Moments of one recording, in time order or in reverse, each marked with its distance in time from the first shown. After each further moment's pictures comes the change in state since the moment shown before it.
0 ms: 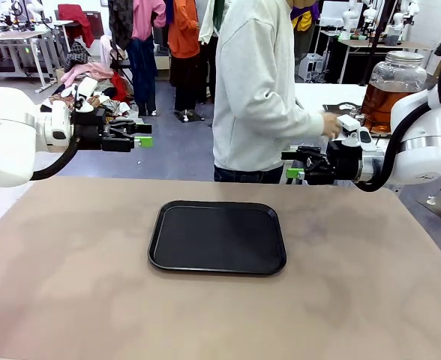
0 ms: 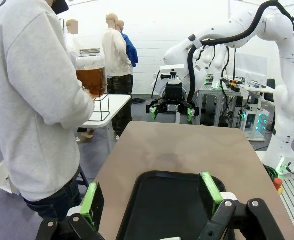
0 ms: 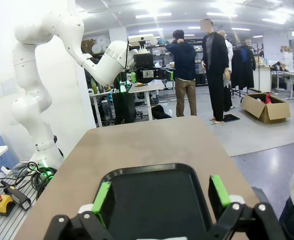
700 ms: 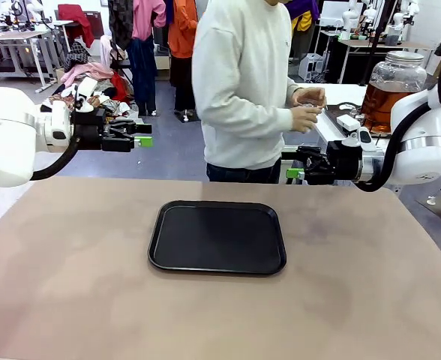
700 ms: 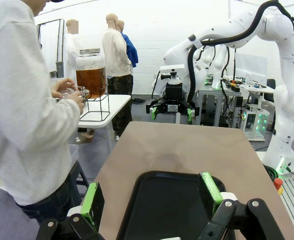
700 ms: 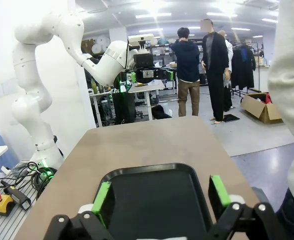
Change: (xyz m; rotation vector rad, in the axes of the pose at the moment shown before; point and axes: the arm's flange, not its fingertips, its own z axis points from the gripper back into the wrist) left arm 0.000 0.000 0.000 0.000 0.000 0.000; right arm 0.000 0.000 0.000 0.000 0.000 0.000
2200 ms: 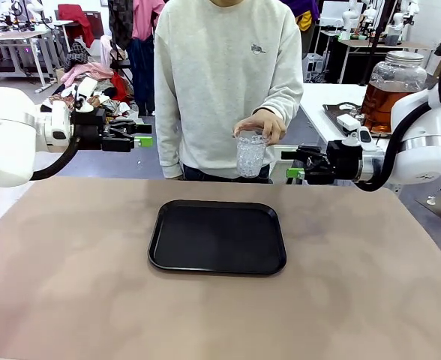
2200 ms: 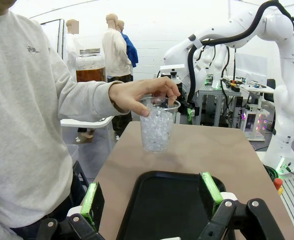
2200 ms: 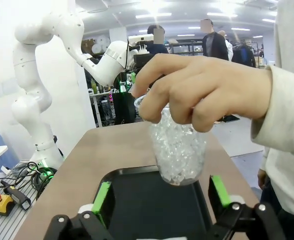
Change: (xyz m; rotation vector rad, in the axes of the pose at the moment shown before) left arm 0.000 0.000 0.000 0.000 0.000 0.000; right arm 0.000 0.000 0.000 0.000 0.000 0.001
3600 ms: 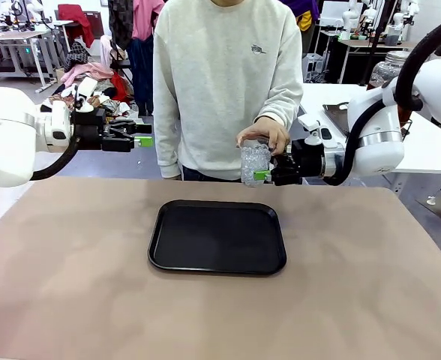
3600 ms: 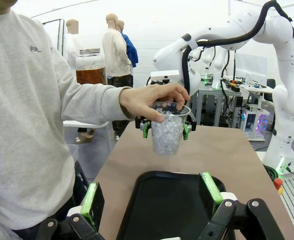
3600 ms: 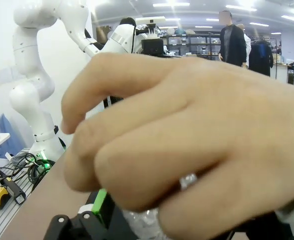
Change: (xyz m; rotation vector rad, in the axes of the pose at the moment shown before) left arm 0.000 0.000 0.000 0.000 0.000 0.000; right arm -0.004 -0.021 -0.076 0.089 0.050 0.034
